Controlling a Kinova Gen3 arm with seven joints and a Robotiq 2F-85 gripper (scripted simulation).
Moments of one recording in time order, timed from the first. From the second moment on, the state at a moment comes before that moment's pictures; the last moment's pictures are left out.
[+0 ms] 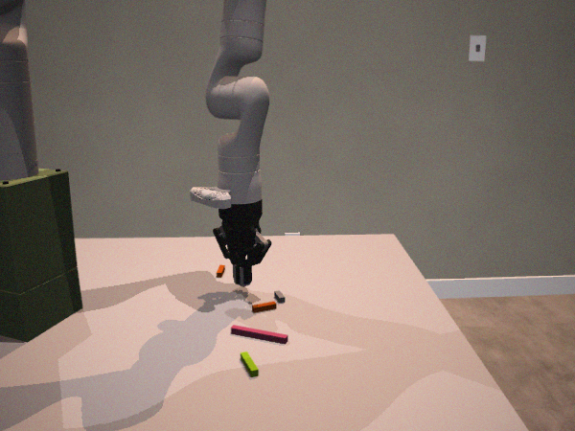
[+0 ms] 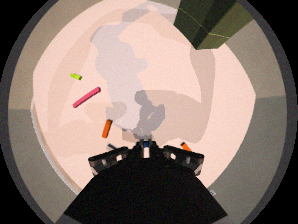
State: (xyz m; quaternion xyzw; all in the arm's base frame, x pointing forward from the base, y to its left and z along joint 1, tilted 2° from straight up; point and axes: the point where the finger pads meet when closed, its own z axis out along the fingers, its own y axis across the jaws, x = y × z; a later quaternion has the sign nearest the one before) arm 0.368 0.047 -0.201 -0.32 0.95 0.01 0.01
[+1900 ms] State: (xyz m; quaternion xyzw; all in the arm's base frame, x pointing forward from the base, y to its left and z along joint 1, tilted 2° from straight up) arm 0.368 0.047 -0.213 -0.32 0.95 0.01 0.01
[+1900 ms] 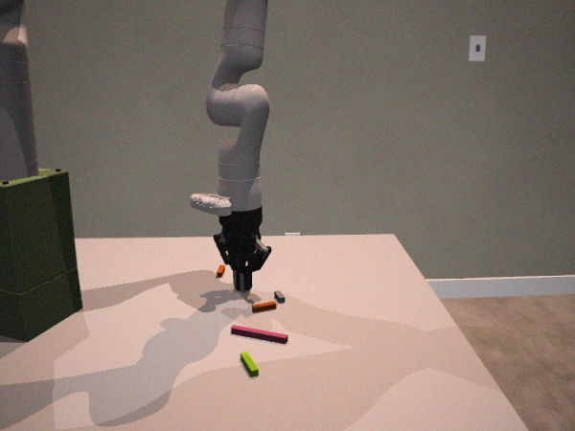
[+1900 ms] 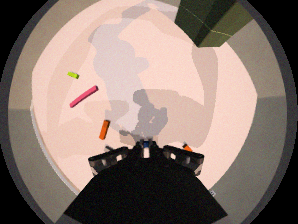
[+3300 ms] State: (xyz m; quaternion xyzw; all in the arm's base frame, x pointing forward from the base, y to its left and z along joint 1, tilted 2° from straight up) arm 0.368 0.047 -0.213 -0.32 0.95 0.01 0.01
